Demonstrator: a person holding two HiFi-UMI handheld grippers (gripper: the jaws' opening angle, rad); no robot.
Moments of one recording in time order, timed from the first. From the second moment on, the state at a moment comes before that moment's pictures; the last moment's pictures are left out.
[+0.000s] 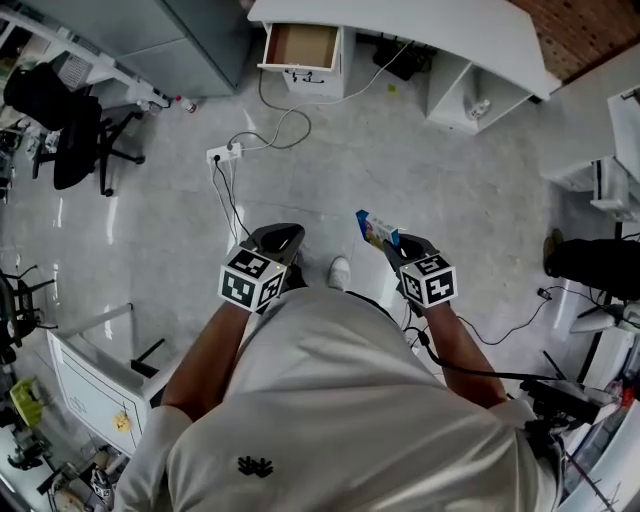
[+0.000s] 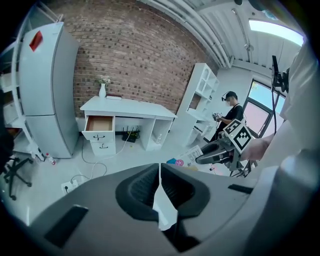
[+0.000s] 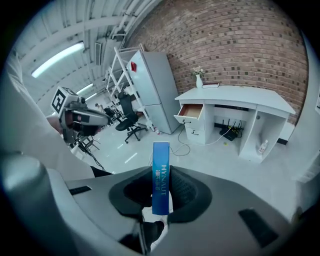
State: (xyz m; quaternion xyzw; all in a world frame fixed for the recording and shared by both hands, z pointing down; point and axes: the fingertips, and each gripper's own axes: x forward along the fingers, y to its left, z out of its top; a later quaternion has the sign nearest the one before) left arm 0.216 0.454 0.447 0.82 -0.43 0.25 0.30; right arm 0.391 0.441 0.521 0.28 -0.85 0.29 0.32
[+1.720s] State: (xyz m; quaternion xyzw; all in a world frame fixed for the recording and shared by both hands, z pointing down) left arm -0.155 0.156 0.469 0.86 -0.37 0.20 0.29; right arm 0.054 0.094 0.538 0.41 -0.78 0.36 0.31
